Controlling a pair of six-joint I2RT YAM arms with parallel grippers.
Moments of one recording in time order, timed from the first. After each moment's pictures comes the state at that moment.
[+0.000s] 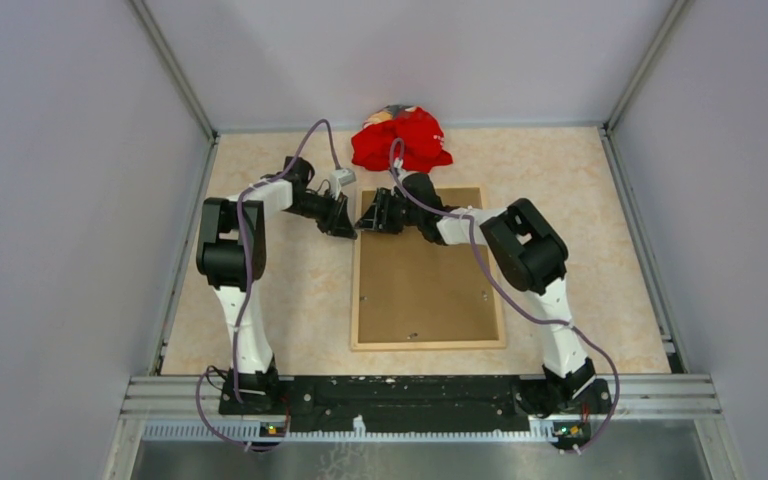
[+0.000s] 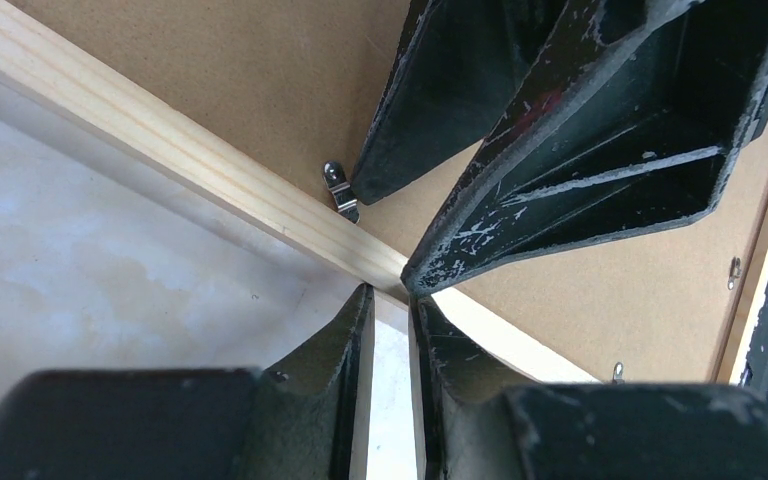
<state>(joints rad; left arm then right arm) -0.11 2.09 1.41 -0.58 0.92 0.53 0.65 2.24 1.40 0.38 -0.44 0.78</state>
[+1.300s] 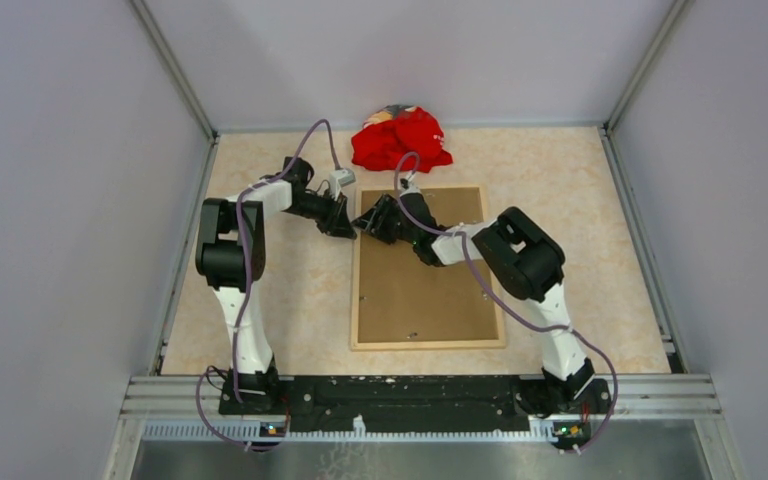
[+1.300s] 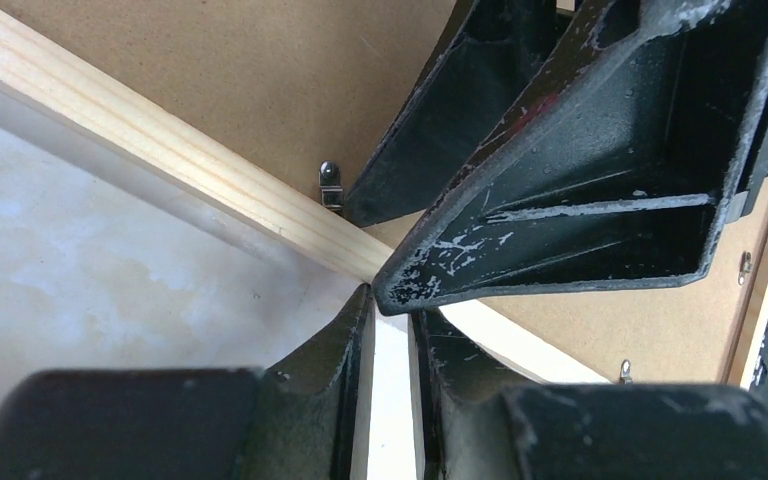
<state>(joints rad) -0.11 2.08 1.40 -0.57 0.93 0.55 0.73 2.21 1.25 0.60 -0.12 1.06</state>
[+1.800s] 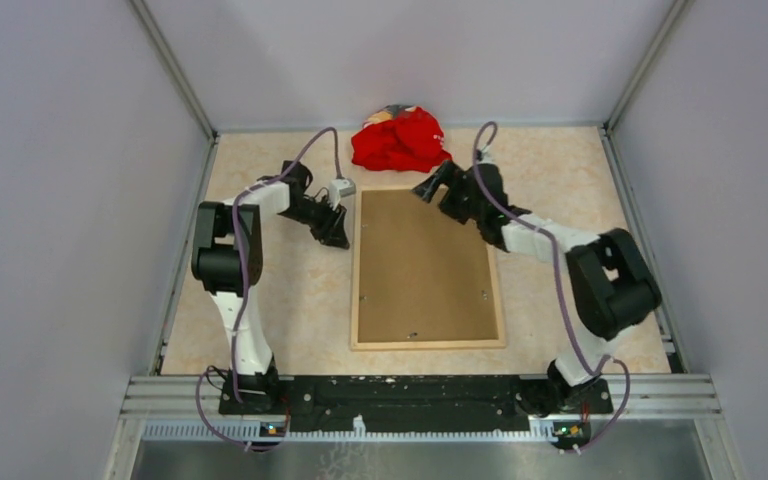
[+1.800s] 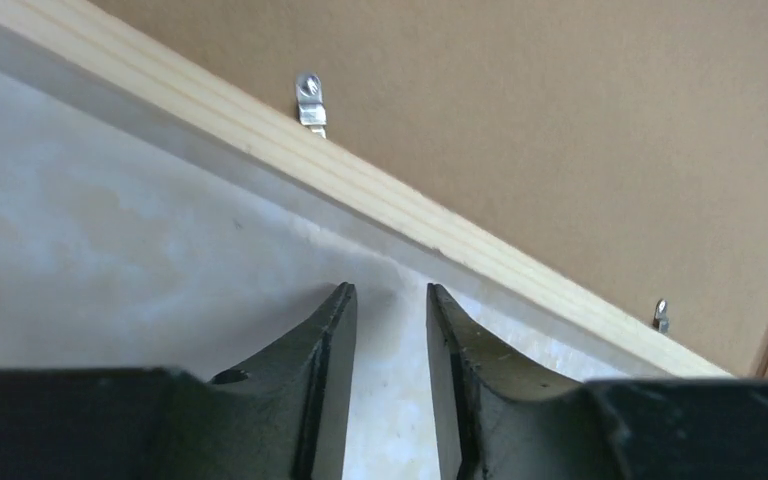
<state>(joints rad) -0.11 2.05 1.39 -0.67 0.84 0.69 0.52 1.78 1.02 0.32 -0.11 0.91</state>
